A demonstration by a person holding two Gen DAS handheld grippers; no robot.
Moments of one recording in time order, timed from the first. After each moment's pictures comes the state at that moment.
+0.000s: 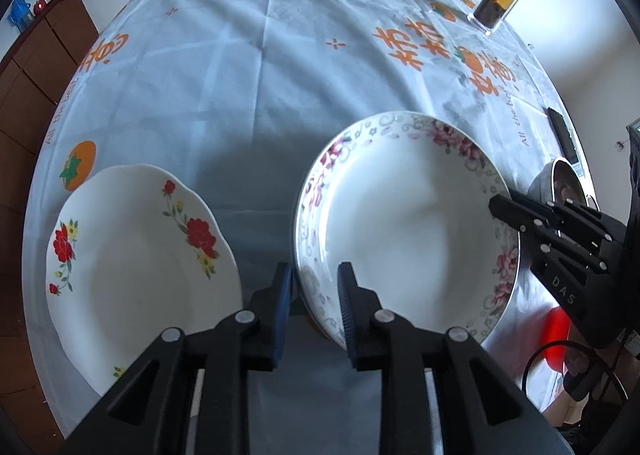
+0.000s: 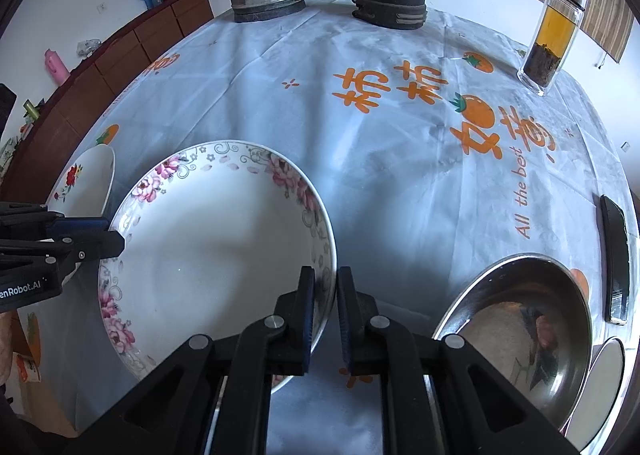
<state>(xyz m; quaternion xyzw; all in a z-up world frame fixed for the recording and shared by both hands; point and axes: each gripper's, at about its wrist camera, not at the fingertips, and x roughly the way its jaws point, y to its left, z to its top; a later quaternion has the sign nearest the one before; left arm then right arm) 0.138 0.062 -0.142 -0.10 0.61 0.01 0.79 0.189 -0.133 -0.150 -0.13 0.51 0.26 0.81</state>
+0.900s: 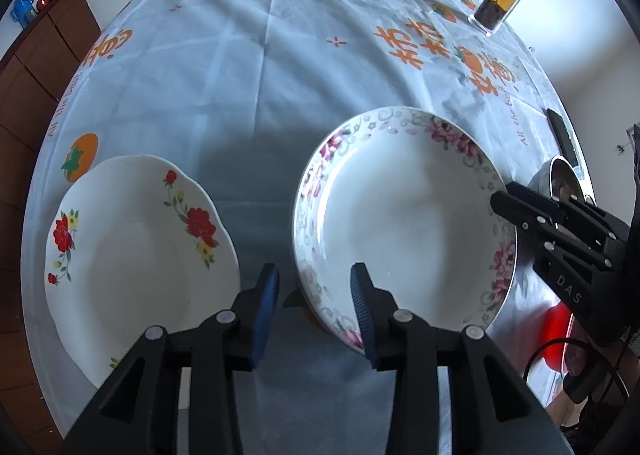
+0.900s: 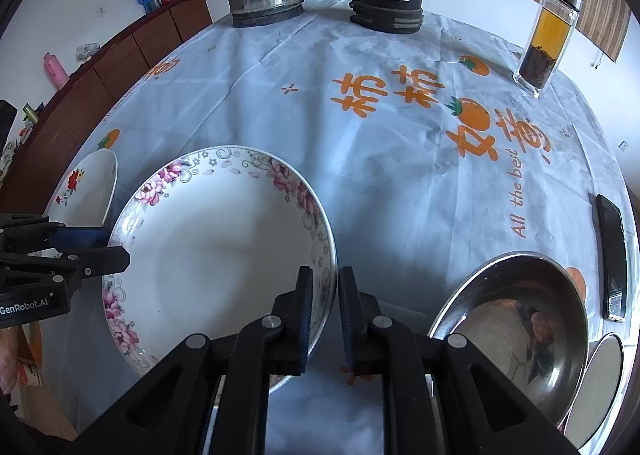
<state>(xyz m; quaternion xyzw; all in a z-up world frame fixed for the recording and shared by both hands) 0.130 0.061 -0.140 -0.11 0.60 0.01 0.79 0.187 -0.134 -0.146 -0.13 0.51 0.26 0.81</state>
